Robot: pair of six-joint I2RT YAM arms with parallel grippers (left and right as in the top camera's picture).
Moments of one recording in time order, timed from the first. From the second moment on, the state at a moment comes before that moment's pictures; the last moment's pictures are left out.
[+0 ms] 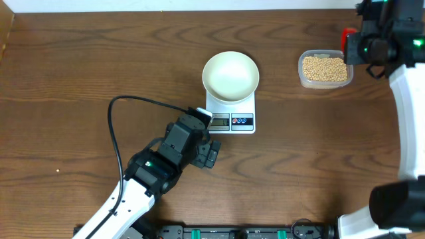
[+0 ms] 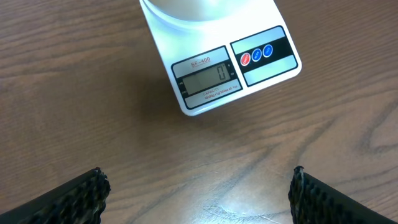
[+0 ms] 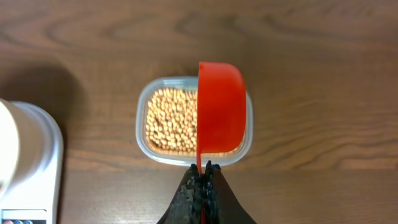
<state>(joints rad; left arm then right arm) -0.62 1.07 0.77 -0.63 -0.08 -0.17 -0.06 1.72 1.75 -0.98 -0.03 -0.09</state>
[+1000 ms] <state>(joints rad) -0.62 1.07 0.77 -0.63 -0.08 -0.17 -0.06 1.98 1.75 -0.97 0.06 -0.12</state>
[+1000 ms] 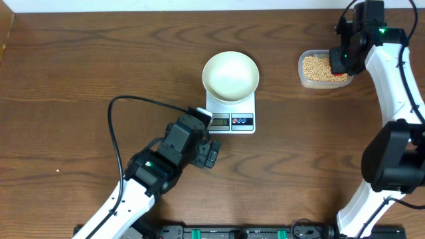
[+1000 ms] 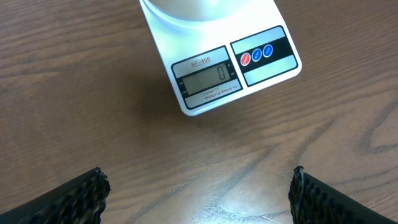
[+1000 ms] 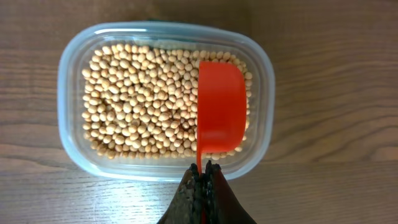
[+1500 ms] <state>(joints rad) -0.62 1.07 0.77 -0.63 -0.08 -0.17 -0.06 1.99 1.75 -0.98 0.05 -0.10</state>
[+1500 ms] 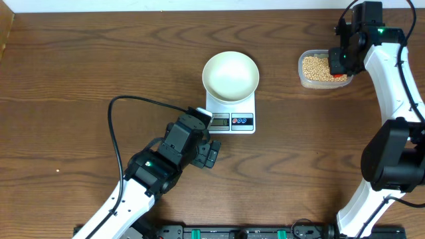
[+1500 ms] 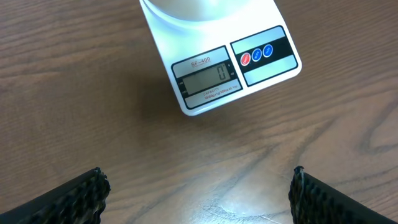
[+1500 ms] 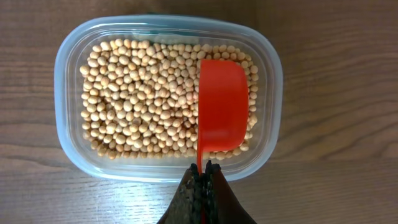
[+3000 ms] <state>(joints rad) -0.62 1.07 0.77 -0.63 -0.08 -0.17 -0.09 1.99 1.75 -1.02 -0.04 -0.09</state>
